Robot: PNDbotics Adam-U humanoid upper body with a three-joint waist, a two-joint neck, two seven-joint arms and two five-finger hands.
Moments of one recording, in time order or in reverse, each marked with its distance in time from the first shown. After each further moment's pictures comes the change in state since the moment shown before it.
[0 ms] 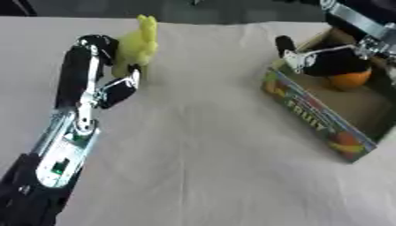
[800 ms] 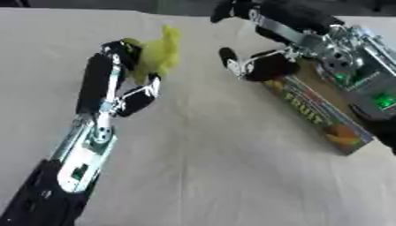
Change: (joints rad) left arm -0.003 -0.056 -0.042 0.041 0.072 -0.220 -0.084; right arm -0.103 0.101 0.102 0.080 0.160 -0.226 0.002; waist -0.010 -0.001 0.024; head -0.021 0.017
